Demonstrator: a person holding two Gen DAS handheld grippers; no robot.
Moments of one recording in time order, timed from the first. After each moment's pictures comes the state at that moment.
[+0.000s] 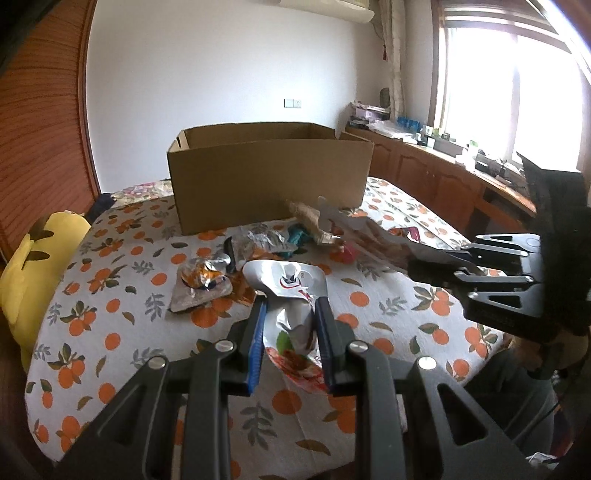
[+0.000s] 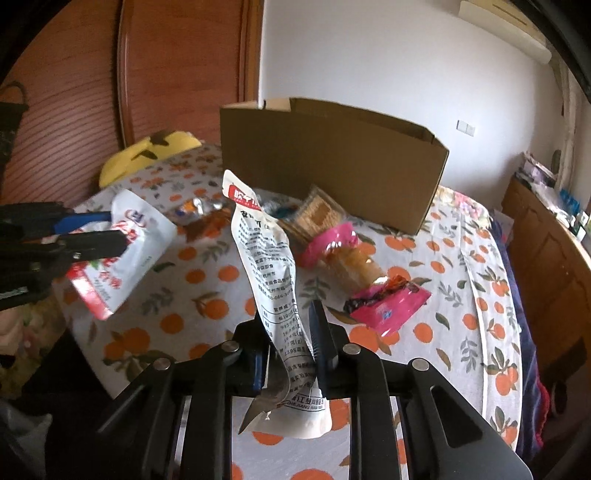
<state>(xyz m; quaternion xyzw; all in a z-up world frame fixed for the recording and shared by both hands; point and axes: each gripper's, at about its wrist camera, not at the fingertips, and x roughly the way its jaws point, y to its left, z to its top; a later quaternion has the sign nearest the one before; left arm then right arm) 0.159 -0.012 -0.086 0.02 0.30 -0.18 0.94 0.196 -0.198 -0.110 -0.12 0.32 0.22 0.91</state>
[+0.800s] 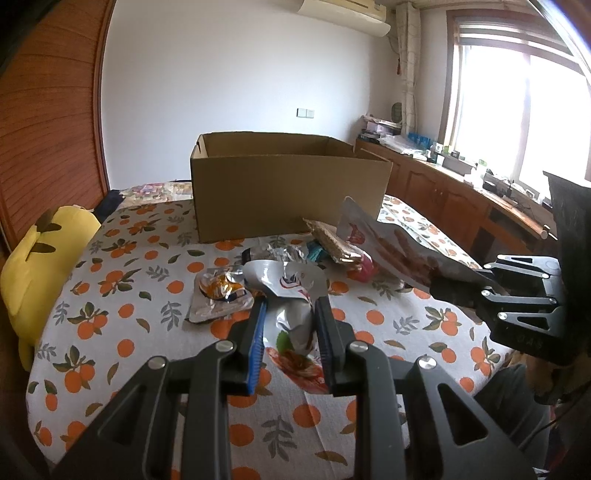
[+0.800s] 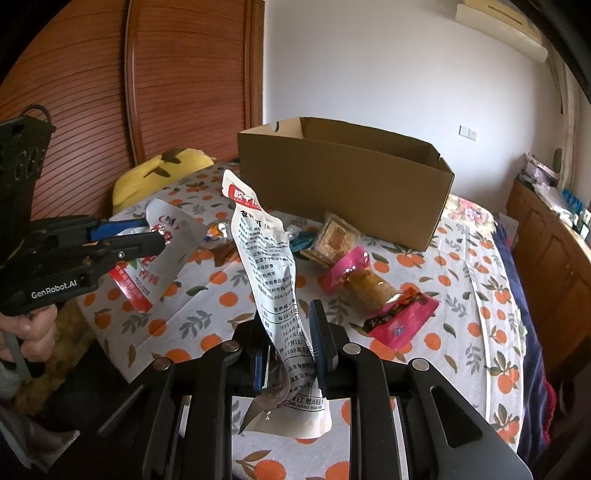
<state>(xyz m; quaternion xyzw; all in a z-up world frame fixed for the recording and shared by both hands) 0.167 0.006 -0.080 -0.01 0.29 -0.16 0.94 0.186 -0.185 -0.091 -0.10 0.31 0.22 0.92</state>
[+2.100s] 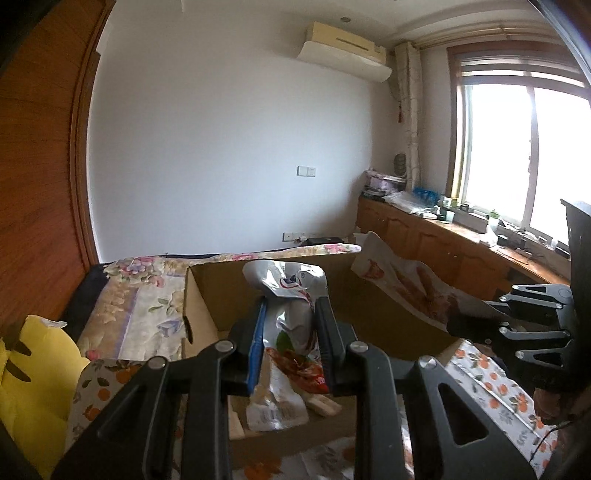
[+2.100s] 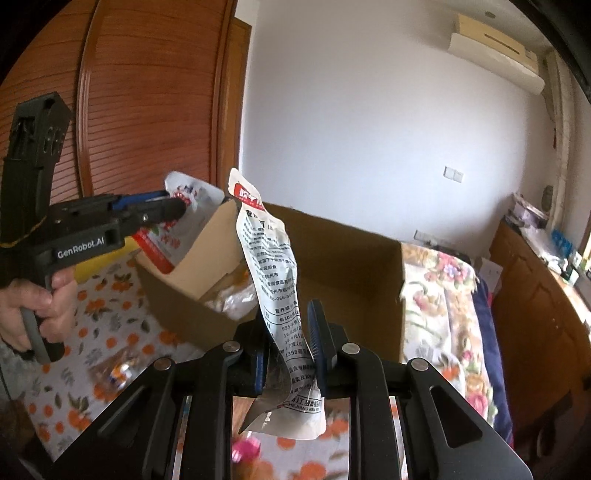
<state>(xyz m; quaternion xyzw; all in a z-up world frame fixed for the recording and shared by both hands) 0.393 0.012 0.003 -0.02 0.19 -0.17 0.97 0.369 -0.188 -0.006 -0.13 0.24 0.20 0.94</state>
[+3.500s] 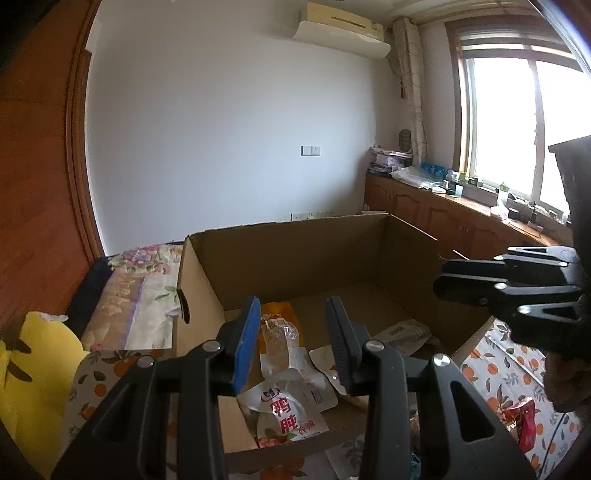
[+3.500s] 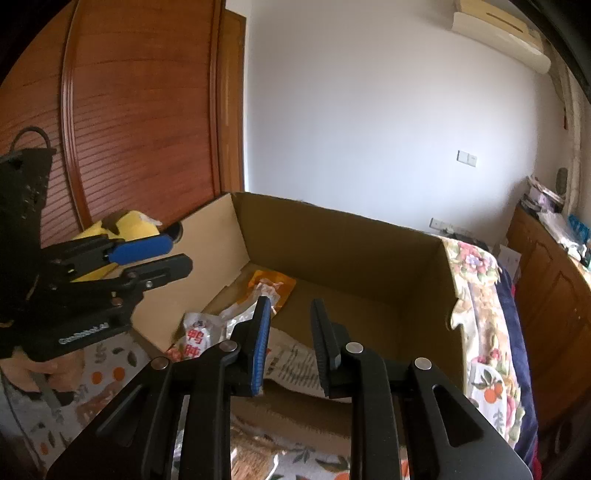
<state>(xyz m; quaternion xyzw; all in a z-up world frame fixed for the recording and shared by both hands) 0.405 0.001 -0.032 0.02 0.22 -0.16 0.96 0.412 -0.174 -0.022 -0.08 0.27 0.22 0.93</state>
